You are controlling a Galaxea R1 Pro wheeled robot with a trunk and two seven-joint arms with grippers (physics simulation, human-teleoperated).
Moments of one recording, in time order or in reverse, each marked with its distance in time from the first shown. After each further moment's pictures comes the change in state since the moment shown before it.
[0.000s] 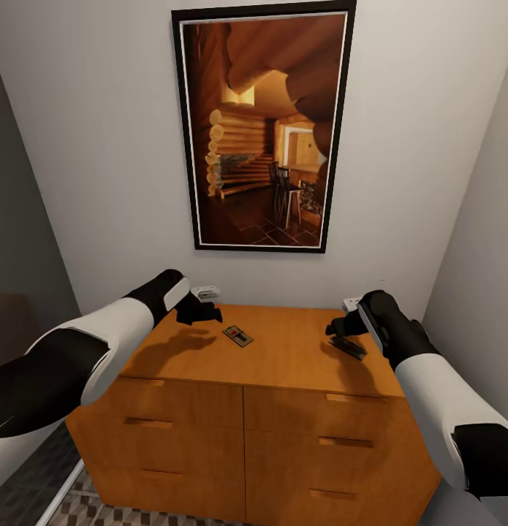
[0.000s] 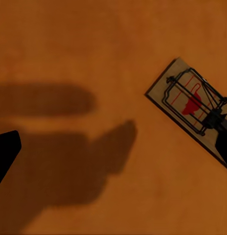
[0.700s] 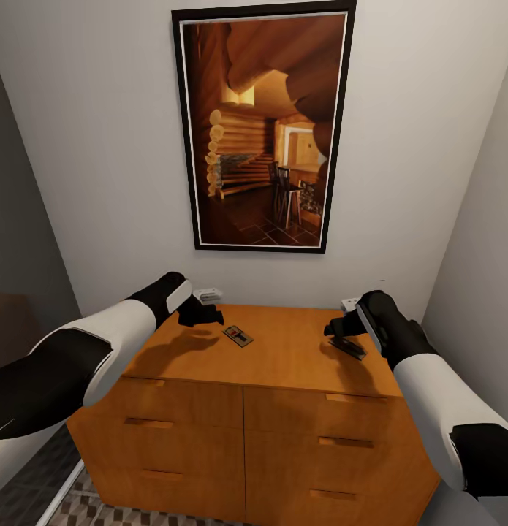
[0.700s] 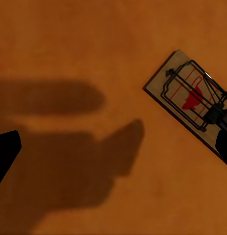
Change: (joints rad) left arm 0.002 -0.012 -0.001 0.025 -0.002 -0.017 -0.001; right arm 0.000 0.007 -0.003 0.002 -0.001 0.000 0.000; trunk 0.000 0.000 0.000
